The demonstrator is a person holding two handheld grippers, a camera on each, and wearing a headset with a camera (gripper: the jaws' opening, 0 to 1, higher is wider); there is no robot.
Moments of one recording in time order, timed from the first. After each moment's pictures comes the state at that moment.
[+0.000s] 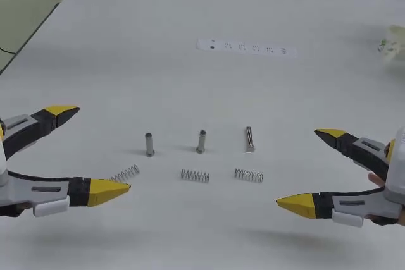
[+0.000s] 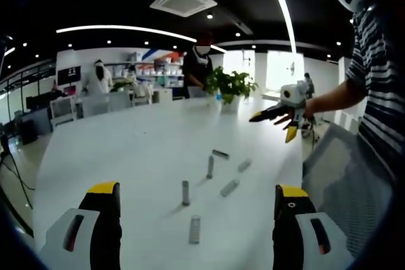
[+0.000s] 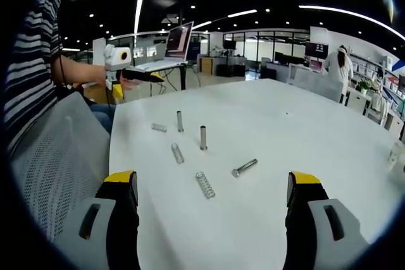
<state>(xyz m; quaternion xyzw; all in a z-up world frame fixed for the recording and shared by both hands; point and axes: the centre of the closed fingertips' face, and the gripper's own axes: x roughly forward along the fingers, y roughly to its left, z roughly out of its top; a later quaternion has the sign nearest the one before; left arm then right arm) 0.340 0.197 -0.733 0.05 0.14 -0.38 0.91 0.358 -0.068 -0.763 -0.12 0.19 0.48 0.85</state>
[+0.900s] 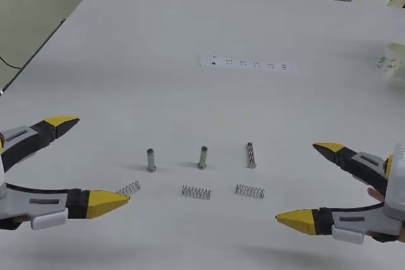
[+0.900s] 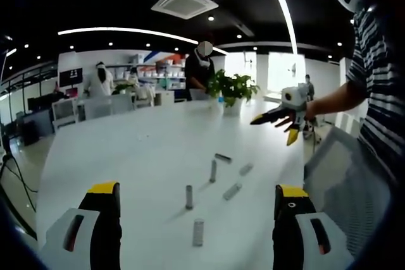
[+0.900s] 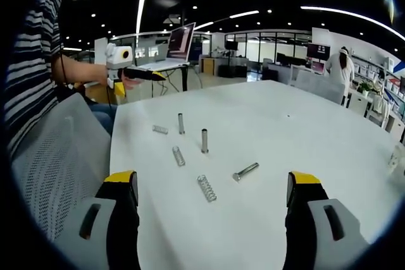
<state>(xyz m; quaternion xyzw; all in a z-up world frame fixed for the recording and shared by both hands) 0.343 0.200 -0.723 0.05 0.13 -0.38 0.92 0.357 -0.060 -0.758 -0.12 0.18 0.49 0.84</state>
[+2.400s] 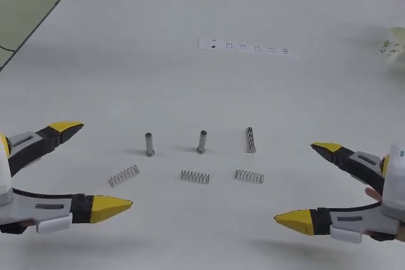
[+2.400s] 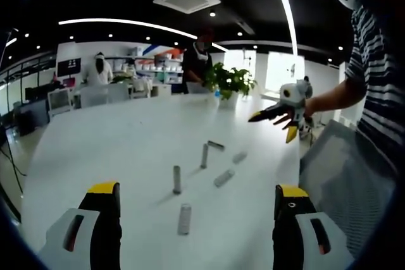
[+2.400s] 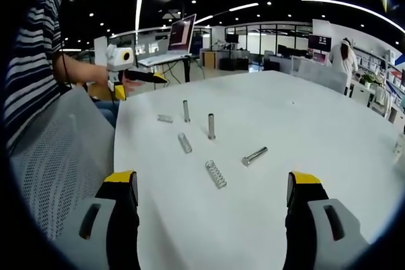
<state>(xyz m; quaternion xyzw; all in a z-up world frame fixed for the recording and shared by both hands) 0.331 0.191 -0.760 0.03 0.16 -0.39 0.91 0.346 -0.062 -0.781 -0.11 0.21 0.49 0.84</state>
